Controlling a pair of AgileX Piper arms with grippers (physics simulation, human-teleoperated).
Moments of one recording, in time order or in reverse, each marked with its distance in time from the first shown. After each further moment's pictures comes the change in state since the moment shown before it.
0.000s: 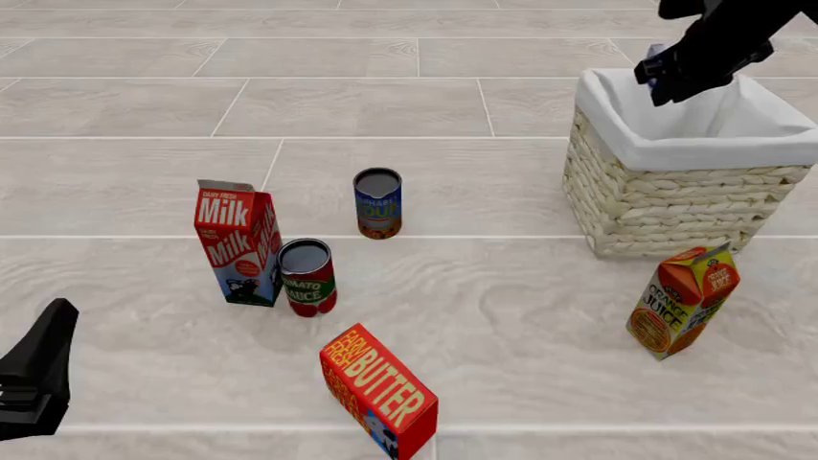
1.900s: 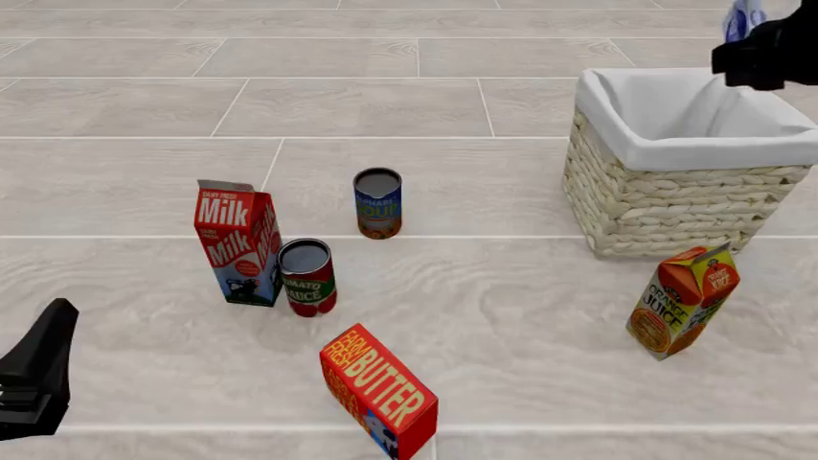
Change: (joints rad) left arm 0.000 0.000 0.000 0.000 0.000; right arm -0.005 -0.631 0.669 -0.348 0.087
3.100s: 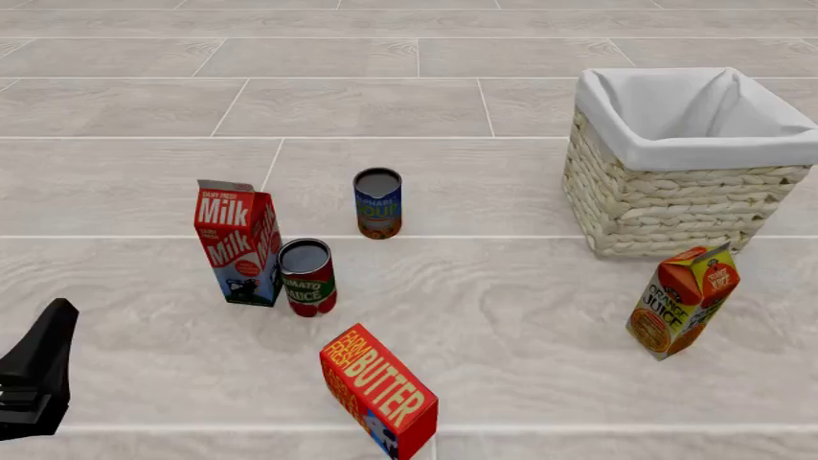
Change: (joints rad) left arm 0.000 0.000 0.000 0.000 0.000; right arm -0.287 -0.808 0.789 -0.162 0.078
